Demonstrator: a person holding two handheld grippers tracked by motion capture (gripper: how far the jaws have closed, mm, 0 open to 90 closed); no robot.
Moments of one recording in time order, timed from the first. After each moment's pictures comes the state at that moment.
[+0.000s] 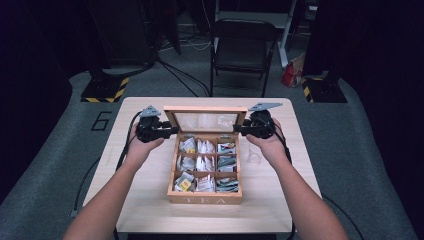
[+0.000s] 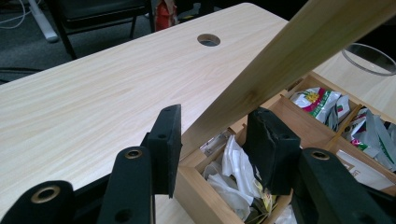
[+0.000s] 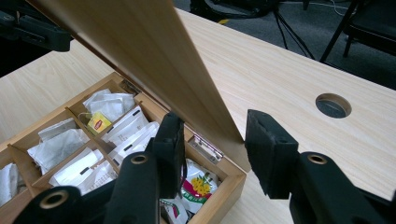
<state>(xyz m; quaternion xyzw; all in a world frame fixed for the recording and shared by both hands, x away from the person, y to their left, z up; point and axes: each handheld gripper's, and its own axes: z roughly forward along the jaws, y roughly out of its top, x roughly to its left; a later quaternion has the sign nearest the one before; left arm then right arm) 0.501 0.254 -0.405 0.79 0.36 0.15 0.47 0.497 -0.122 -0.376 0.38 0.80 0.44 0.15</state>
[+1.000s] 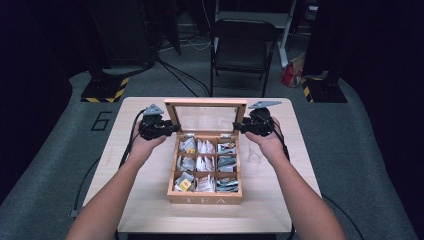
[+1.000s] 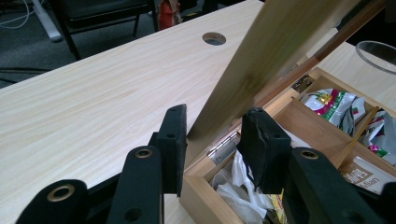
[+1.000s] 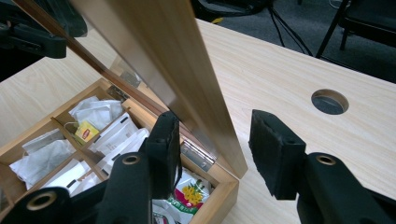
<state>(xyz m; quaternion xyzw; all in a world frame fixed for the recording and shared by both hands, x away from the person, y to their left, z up) 0.512 0.249 -0.407 0.80 0.37 0.16 0.46 0.510 -0.121 -0.383 0.40 0.79 0.44 0.14</state>
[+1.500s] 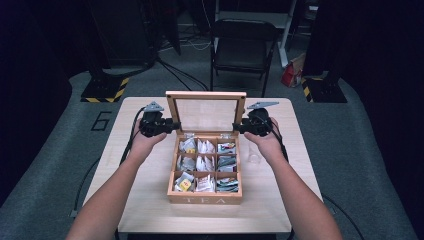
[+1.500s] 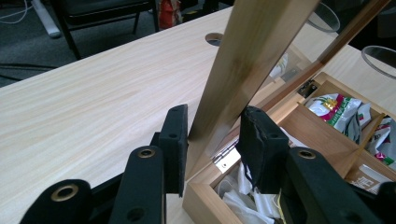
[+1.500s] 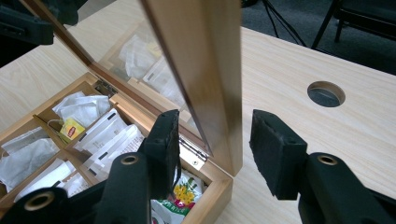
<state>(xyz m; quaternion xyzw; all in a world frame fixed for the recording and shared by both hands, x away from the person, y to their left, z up) 0.521 0.249 -0.406 0.80 0.37 0.15 0.45 0.516 -0.119 -0.390 0.41 0.79 0.42 0.15</state>
